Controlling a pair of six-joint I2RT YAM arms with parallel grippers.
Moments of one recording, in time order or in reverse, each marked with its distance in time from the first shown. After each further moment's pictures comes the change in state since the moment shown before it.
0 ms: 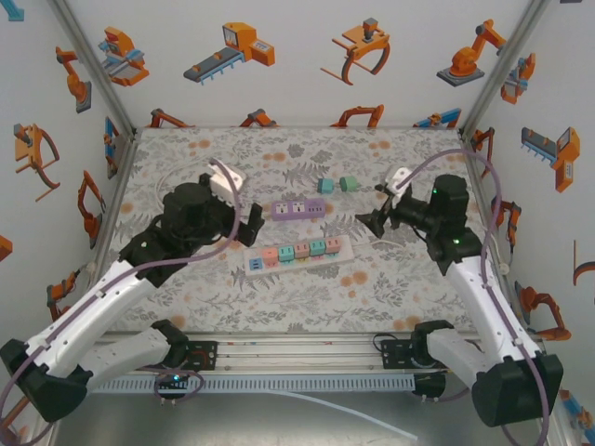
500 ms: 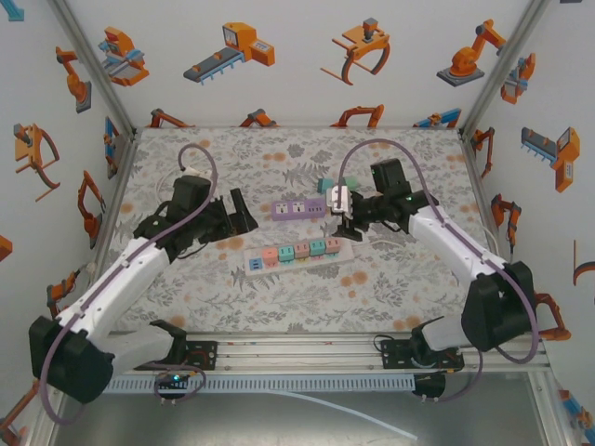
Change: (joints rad) left arm 0.229 0.211 -0.071 -0.124 0.190 -0.556; right arm 0.212 0.434 0.264 -0.397 0.006 -0.540
